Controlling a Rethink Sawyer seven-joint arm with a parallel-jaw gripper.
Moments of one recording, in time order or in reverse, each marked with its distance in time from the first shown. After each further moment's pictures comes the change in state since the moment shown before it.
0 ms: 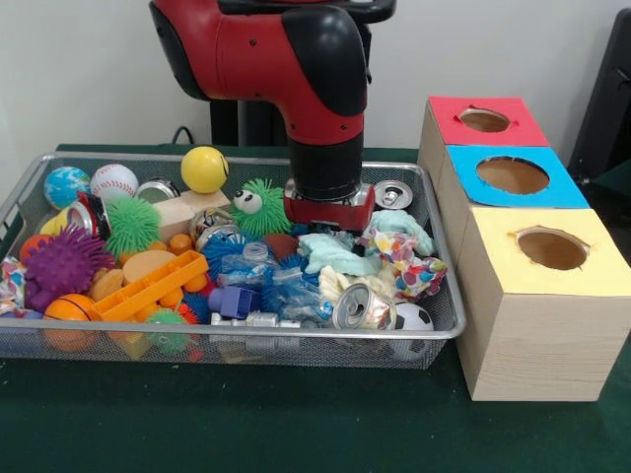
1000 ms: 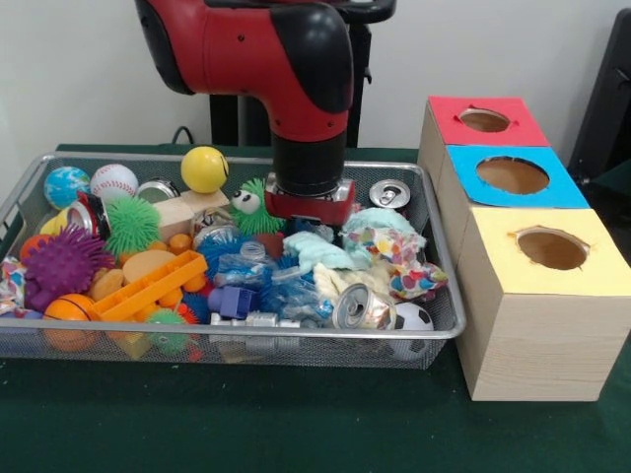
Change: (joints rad) arm -0.006 -0.013 -0.035 -0.032 -0.098 0.060 0.000
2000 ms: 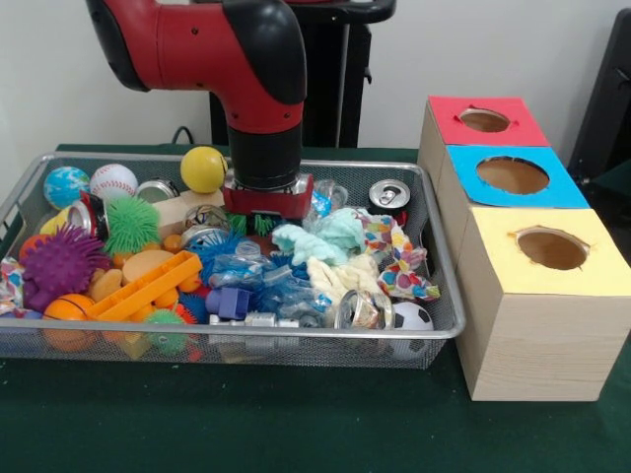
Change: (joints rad) arm -0.119 -0.013 0.061 -0.003 -0.197 0.000 0.000
